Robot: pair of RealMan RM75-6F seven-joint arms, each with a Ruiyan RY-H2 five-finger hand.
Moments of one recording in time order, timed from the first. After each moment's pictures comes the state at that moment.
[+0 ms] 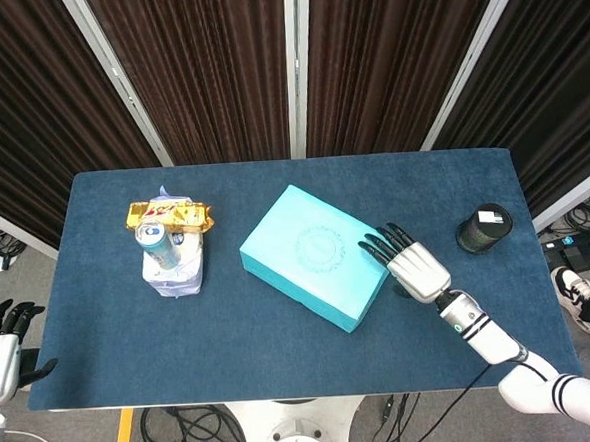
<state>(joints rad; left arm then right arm) -0.03 -1.14 -0.03 -1.60 1.45 1.50 0.11 0.62 -1.50 0.03 -1.14 -1.66 1.13 -0.01</state>
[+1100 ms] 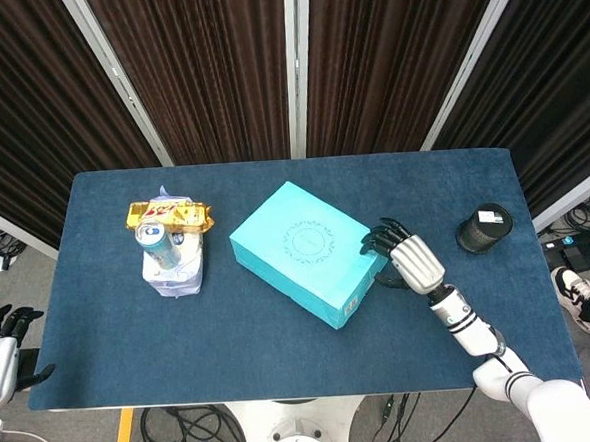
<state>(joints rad) -0.03 -1.11 -0.02 -1.63 1.43 1.47 0.12 0.62 -1.87 0.04 -0.53 -1.66 1.41 0.70</state>
